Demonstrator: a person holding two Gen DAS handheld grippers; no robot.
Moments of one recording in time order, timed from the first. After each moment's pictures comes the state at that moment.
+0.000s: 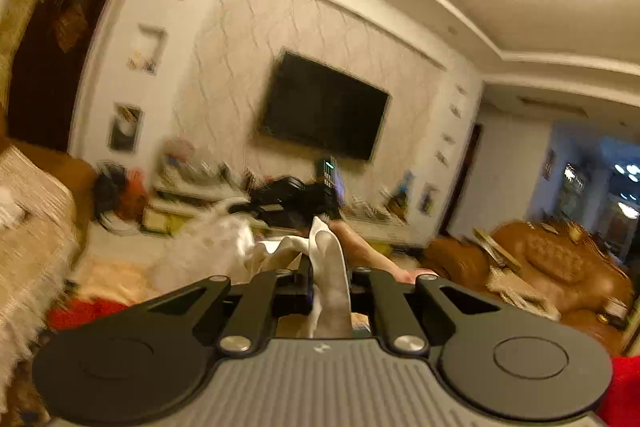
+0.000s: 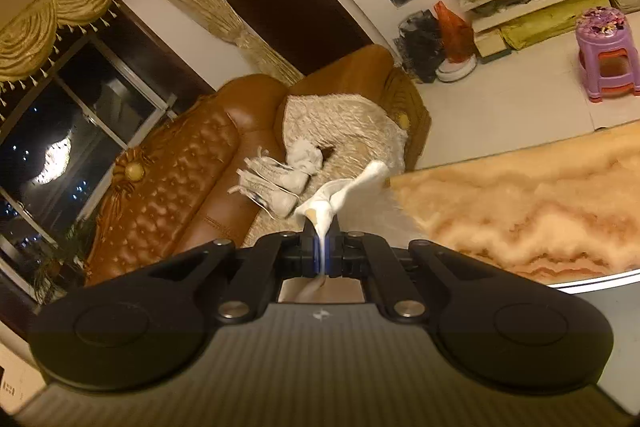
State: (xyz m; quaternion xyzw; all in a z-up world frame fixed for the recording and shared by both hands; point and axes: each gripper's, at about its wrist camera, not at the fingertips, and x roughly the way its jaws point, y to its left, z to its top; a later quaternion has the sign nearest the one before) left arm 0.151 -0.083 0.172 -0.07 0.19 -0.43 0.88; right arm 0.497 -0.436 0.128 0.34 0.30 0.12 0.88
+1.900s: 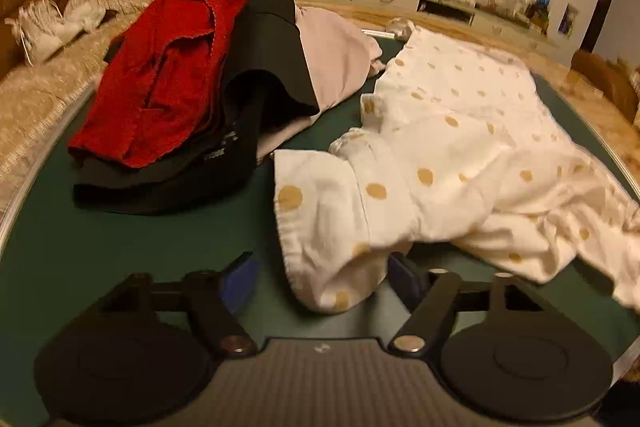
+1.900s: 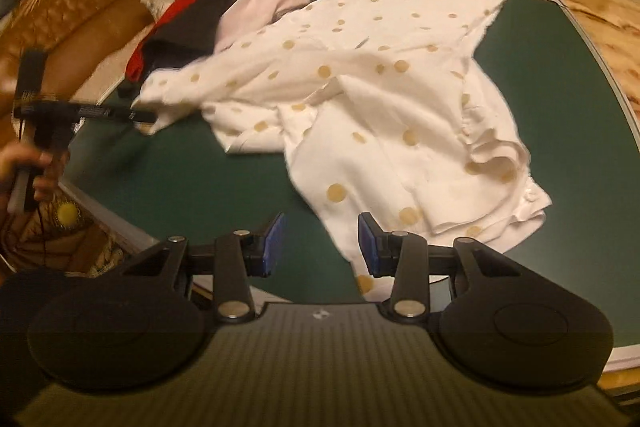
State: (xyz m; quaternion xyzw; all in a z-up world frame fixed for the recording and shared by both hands) left arm 0.205 -0.129 -0.209 0.01 0.44 -0.23 0.87; right arm 0.012 -0.338 -0.128 0.11 0.42 0.01 0.90
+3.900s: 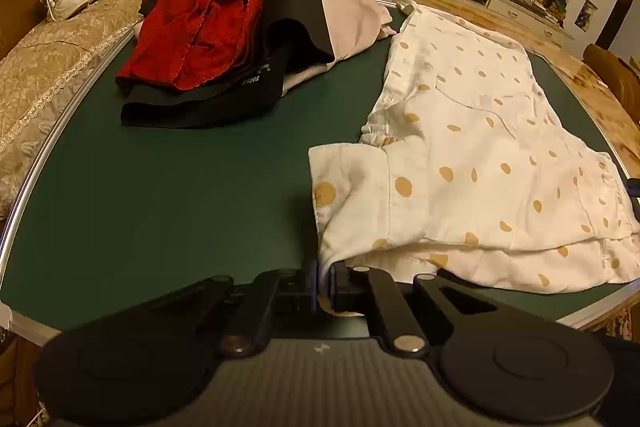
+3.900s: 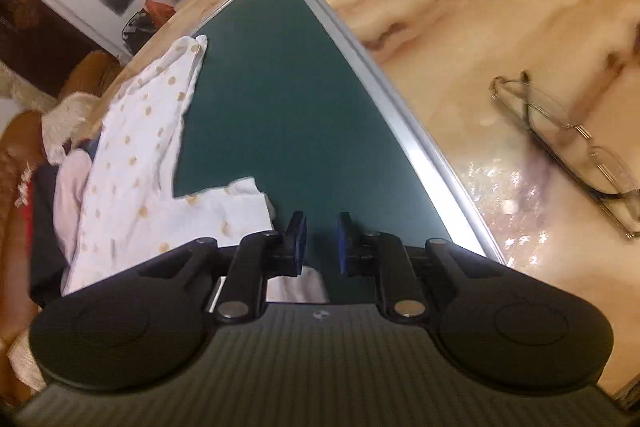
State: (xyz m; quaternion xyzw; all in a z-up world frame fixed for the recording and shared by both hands) left arm 0.141 -0.107 -0.185 0.03 0.48 -0.19 0.85; right arm 0.015 -0.618 -0.175 0.40 0.39 -0.20 0.81
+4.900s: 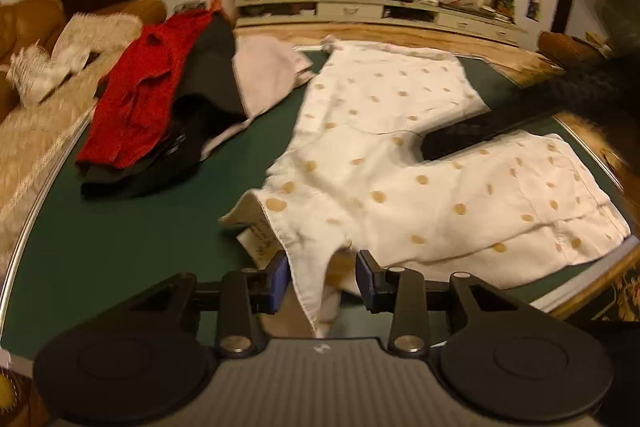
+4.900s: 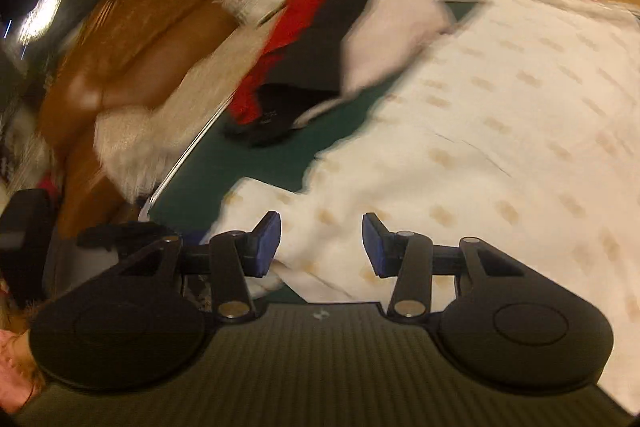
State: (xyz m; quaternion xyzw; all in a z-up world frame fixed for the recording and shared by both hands) left arm 0.088 -0.167 -0.156 0.09 0.39 -0.26 0.88; right arm 0.165 -0.291 -0.096 0.18 0.43 0.16 0.87
